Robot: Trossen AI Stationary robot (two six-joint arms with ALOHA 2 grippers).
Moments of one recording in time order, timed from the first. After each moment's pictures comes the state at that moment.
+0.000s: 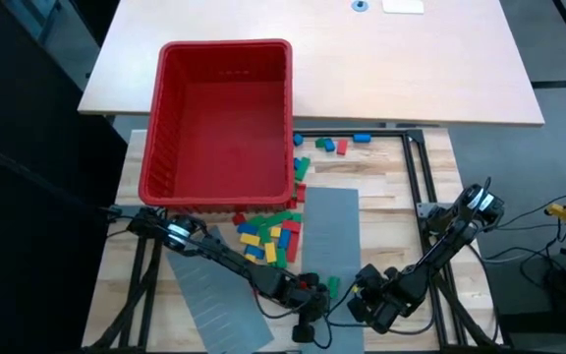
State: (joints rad) left arm -0.44 2.38 1.79 -0.29 0.03 -0.41; right arm 0.81 1.76 0.96 -0.59 0.26 1.76
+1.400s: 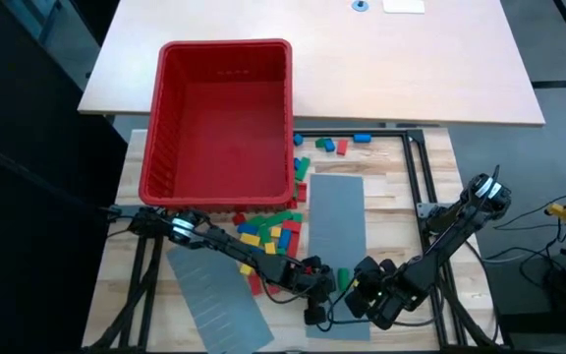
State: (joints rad) left arm -0.37 2.37 1.78 -0.24 -0.07 -0.44; right arm 0.79 1.63 1.01 -0.69 0.39 1.68
